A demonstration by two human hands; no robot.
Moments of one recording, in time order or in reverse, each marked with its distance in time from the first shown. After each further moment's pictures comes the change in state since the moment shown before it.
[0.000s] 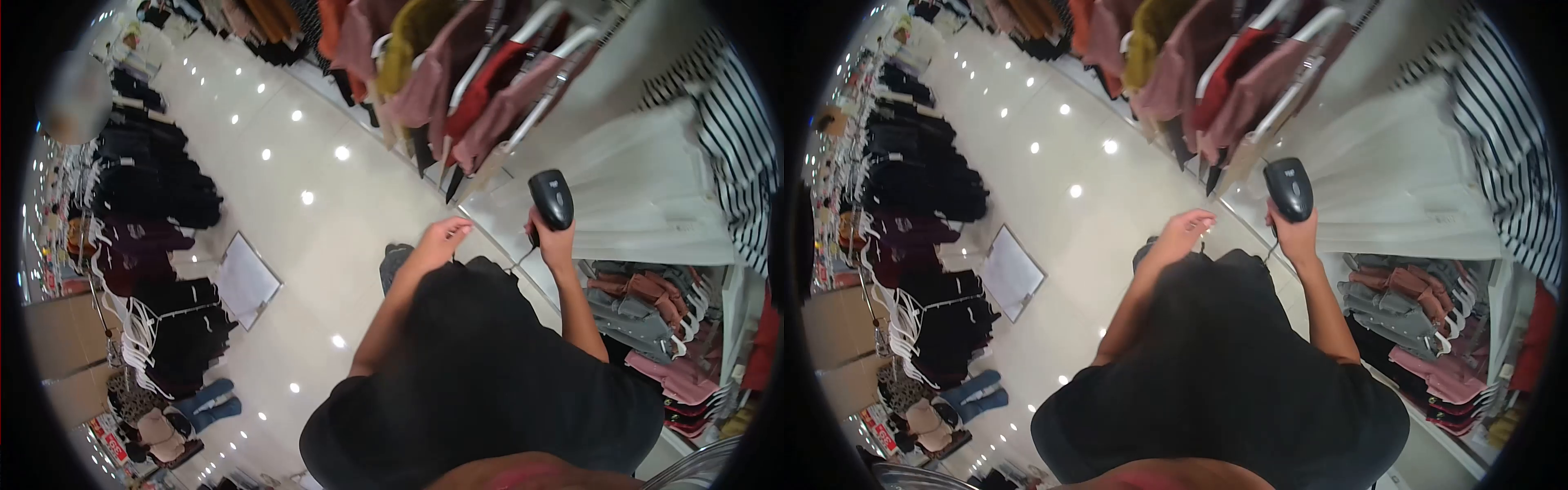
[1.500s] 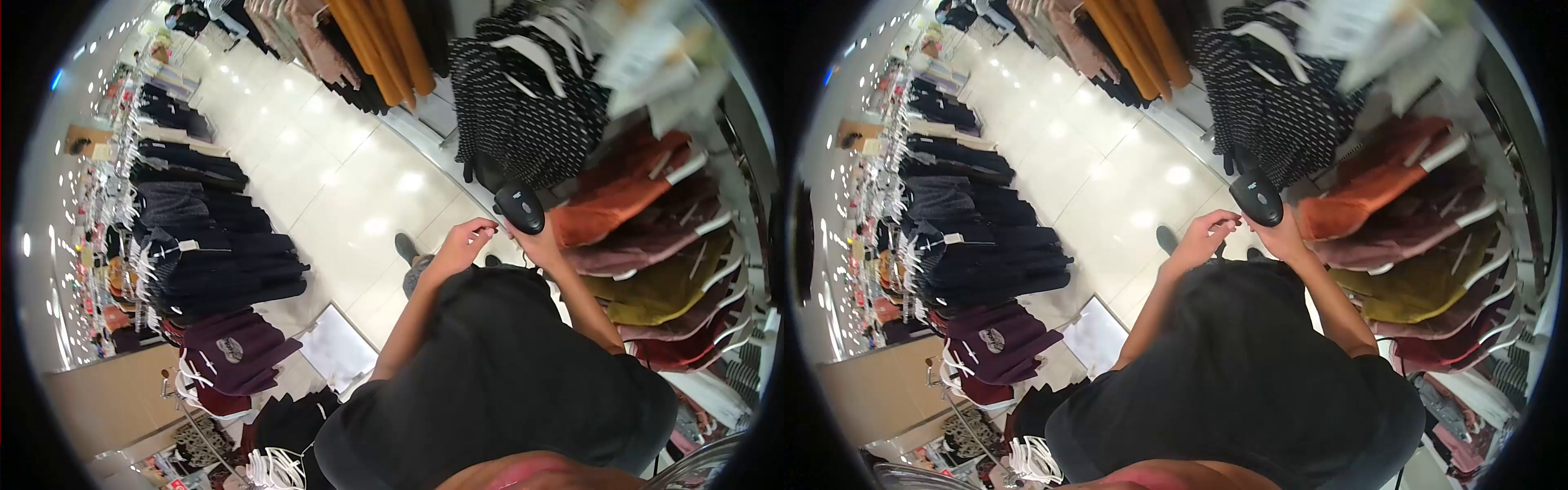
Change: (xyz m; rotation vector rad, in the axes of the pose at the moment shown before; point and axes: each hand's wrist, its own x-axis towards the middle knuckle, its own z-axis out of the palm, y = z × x) left_hand 0.268 0.103 -0.574 0.119 -0.022 0.036; right_hand 0.406 -0.030 0.541 0.069 -0.361 0.037
